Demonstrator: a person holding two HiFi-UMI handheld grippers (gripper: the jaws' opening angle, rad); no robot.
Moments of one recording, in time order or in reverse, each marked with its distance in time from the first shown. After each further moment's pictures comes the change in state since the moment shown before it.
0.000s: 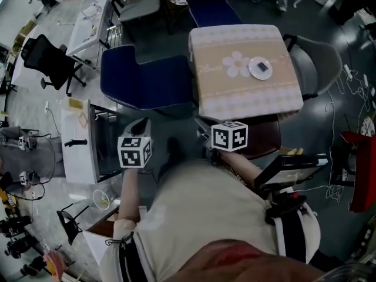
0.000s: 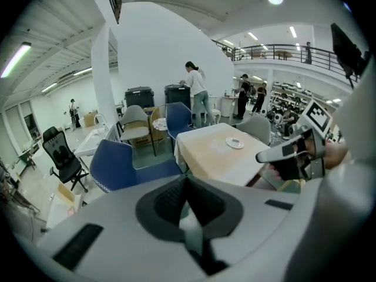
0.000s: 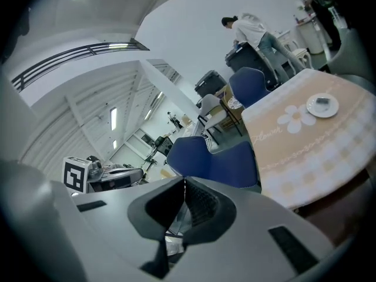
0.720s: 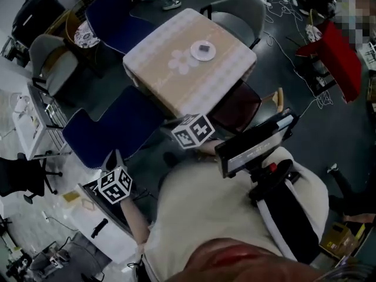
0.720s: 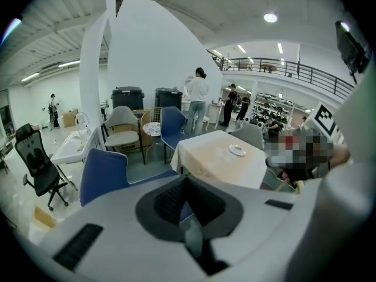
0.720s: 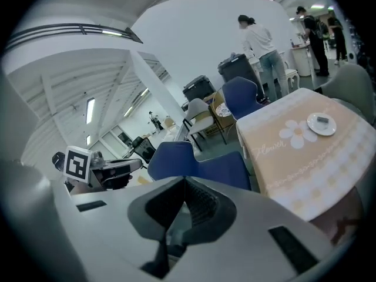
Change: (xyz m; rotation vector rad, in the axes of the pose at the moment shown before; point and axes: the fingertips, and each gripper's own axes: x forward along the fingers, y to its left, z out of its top) left arm 0.066 0.139 0.051 0.020 -0.057 -0.202; right arm 0.098 0.036 0.049 -0.026 -0.028 -0.260
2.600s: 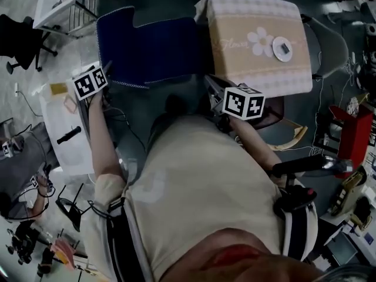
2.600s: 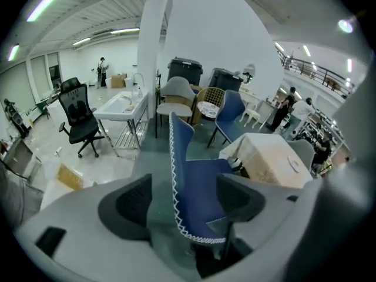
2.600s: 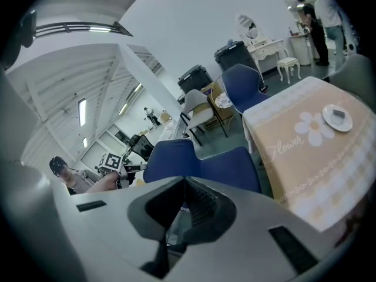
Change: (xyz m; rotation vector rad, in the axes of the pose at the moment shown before) left arm 0.044 0.269 -0.062 -0.397 0.200 0.266; right arm 0.080 0.013 0.039 0.074 0.078 -0.003
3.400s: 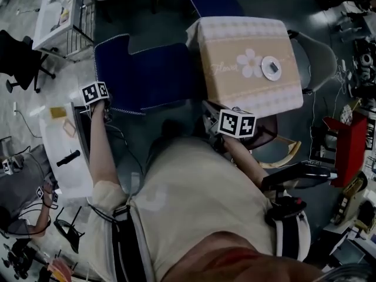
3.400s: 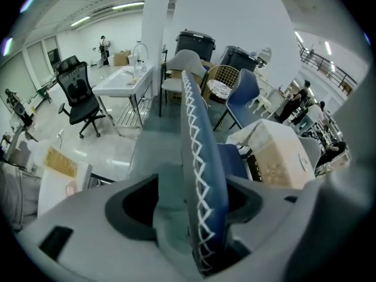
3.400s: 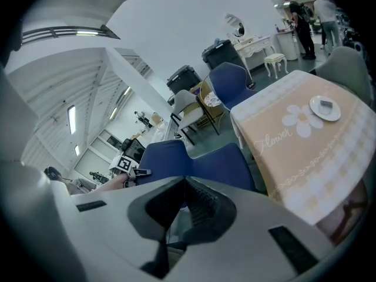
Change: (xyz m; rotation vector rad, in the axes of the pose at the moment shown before) left arm 0.083 0.023 -0.030 -0.069 0.214 0.023; right arm -0.004 -0.031 -0.005 0.093 0.001 -0.058
